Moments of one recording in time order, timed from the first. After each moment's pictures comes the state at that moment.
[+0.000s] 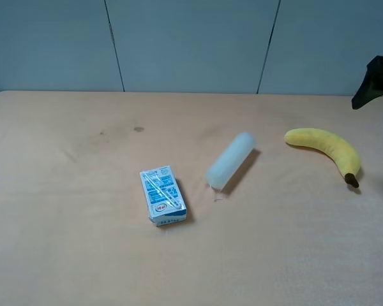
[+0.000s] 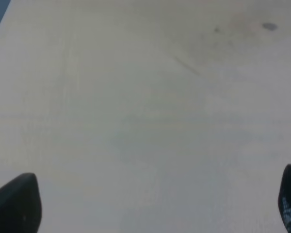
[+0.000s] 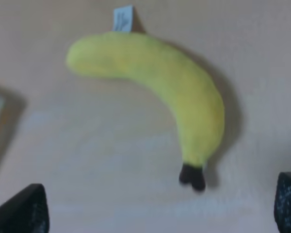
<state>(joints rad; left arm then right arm) 0.08 0.00 -0.50 0.02 1.06 -0.03 -0.13 1.41 -1.15 0.19 0.97 -0.06</state>
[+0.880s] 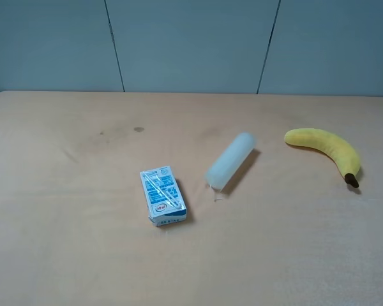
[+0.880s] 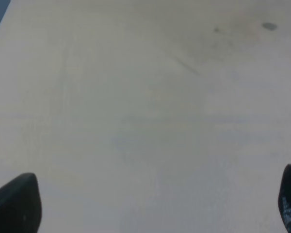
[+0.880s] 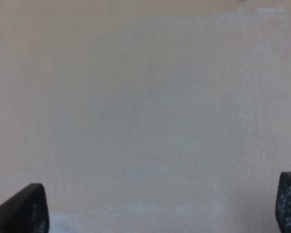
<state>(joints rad) 0.08 0.00 -0.50 0.02 1.06 -0.03 -0.13 0.52 -0.55 0.19 1.17 -0.14</state>
